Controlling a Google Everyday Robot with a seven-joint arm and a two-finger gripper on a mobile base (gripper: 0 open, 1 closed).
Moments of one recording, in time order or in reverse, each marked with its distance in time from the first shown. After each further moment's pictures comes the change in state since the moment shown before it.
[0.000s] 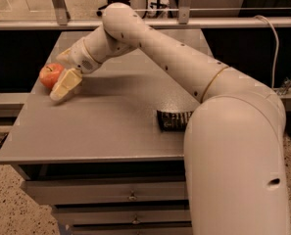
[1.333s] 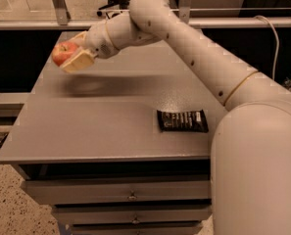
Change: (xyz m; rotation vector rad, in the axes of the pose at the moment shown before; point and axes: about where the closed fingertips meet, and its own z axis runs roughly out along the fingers) arm -0.022 -0.016 -0.072 0.092 -0.134 -0.027
